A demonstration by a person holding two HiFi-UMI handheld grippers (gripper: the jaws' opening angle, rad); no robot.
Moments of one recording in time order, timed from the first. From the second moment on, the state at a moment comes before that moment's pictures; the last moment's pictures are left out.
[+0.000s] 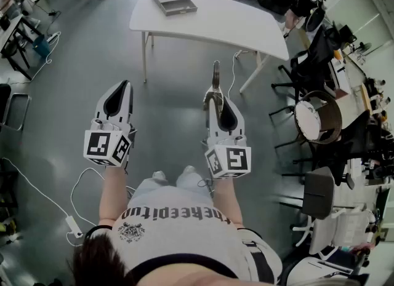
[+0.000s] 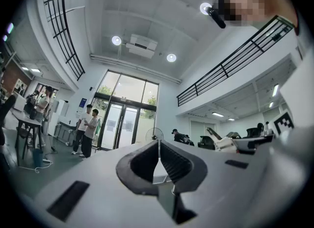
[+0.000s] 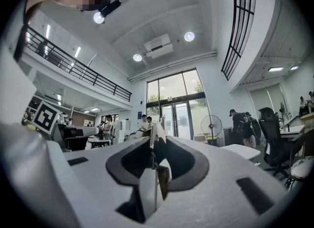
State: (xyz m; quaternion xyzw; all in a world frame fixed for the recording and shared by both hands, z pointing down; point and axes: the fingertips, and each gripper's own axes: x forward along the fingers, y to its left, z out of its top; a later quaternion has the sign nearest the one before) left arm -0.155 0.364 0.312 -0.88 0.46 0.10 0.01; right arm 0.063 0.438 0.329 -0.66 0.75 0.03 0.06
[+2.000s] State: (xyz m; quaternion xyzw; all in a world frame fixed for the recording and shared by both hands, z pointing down) left arm -0.097 0.116 0.305 -0.87 0.48 0.12 0.02; right arm 0.124 0.167 0.325 -0.63 0.77 0.05 0.05
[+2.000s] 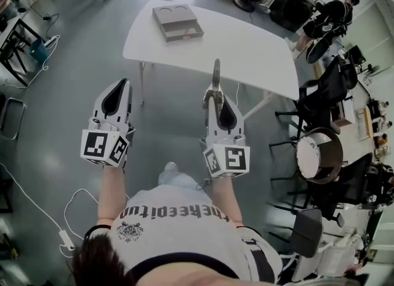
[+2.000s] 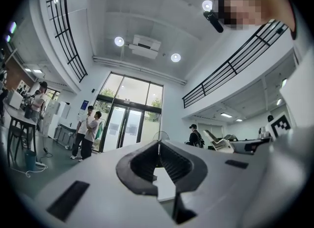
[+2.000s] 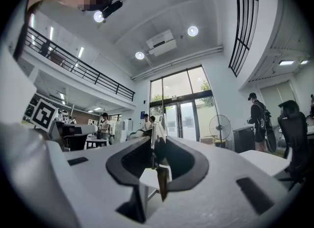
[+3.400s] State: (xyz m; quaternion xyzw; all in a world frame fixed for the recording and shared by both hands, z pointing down) left arm -0.070 -0.242 0.302 -0.89 0.44 0.12 0.02; right arm 0.142 -0.172 0.340 -0.66 0.75 0.03 0.06
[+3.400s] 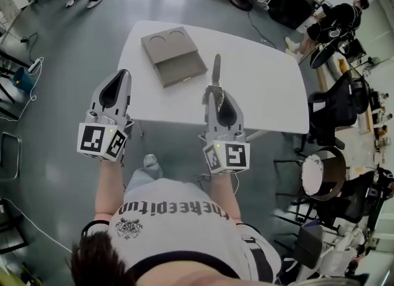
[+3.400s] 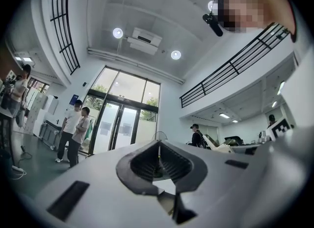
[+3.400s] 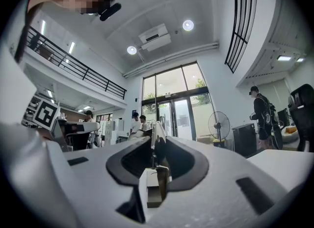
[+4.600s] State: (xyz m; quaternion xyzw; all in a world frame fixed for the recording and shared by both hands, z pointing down) left arm -0.045 -0.410 0.341 -0.88 0.47 0.09 0.01; right arm 0.151 -0.366 0.436 -0.56 0.82 0.06 -0.15
